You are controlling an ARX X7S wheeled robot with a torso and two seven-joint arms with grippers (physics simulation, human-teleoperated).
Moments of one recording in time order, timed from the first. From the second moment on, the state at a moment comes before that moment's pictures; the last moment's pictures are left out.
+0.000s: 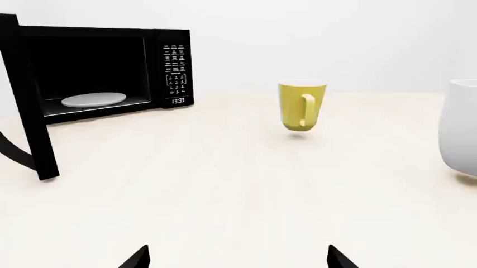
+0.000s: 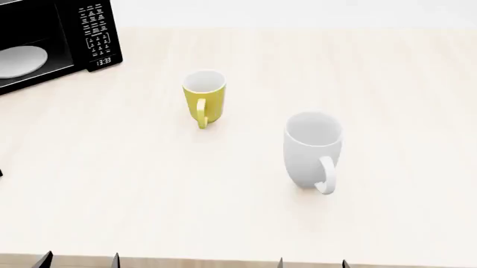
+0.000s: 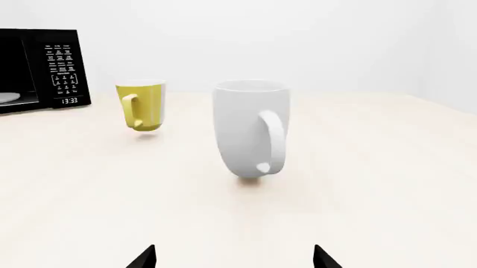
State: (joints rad) left arm 0.00 0.00 0.00 0.00 0.00 0.00 0.00; right arm 0.00 0.00 0.00 0.00 0.00 0.00 0.00
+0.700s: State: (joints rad) left arm -0.01 -0.07 0.06 0.00 -0.06 -0.01 -0.08; right arm -0.04 0.09 0.00 -0.14 0.04 0.08 0.15
